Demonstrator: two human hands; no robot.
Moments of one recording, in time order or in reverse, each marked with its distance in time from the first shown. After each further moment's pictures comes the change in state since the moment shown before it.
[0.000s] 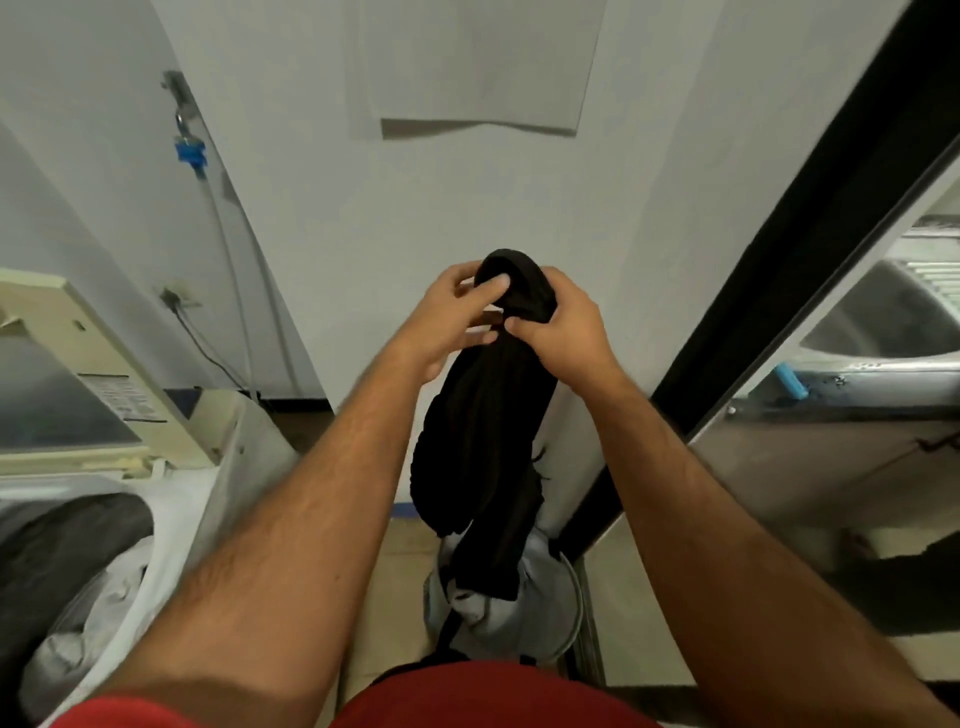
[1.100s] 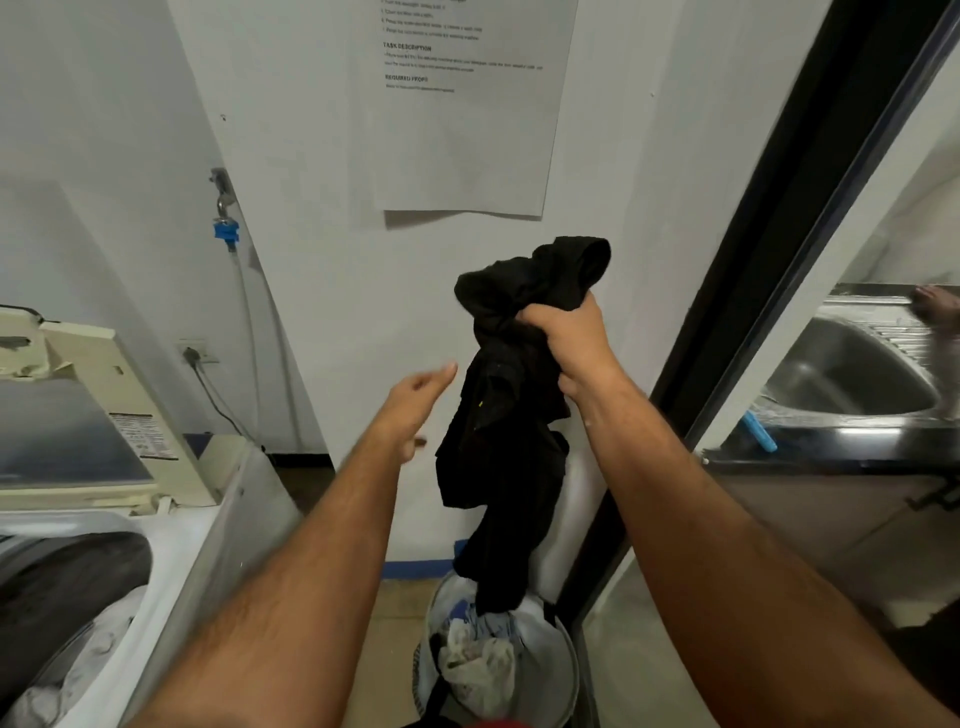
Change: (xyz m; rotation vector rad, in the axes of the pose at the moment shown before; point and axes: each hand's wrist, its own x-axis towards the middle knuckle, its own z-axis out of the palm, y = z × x) left_hand -0.029 -0.030 0.001 0.056 0.283 -0.248; right_hand 0.018 -0.042 -0.046 0.606 0.059 0.086
